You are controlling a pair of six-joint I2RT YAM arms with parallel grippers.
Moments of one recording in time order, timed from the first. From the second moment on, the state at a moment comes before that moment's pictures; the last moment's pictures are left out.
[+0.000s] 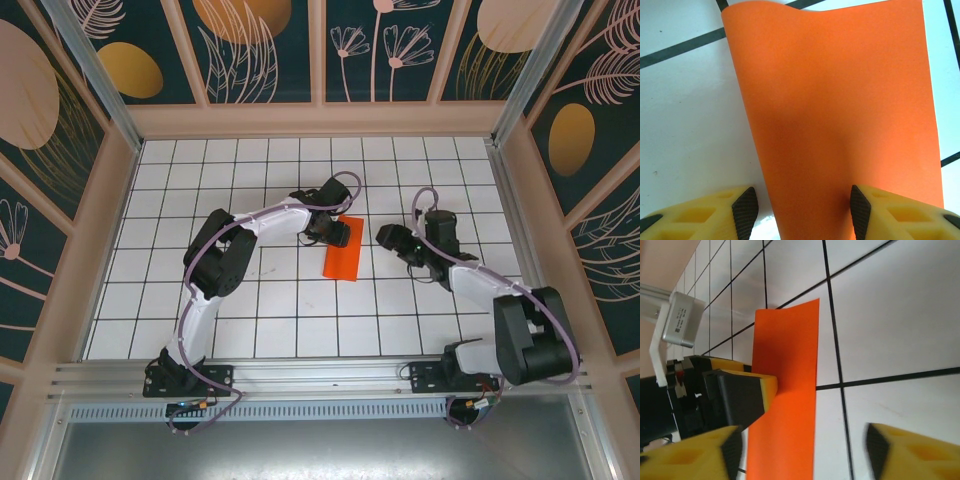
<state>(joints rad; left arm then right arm) -0.73 2.22 1.65 -0.61 0.06 -0.41 0.24 1.34 0.52 0.14 -0.44 0.73</state>
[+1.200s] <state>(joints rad) -0.73 2.22 1.65 -0.61 0.06 -0.41 0.37 1.77 0.74 0.17 -0.44 0.71</state>
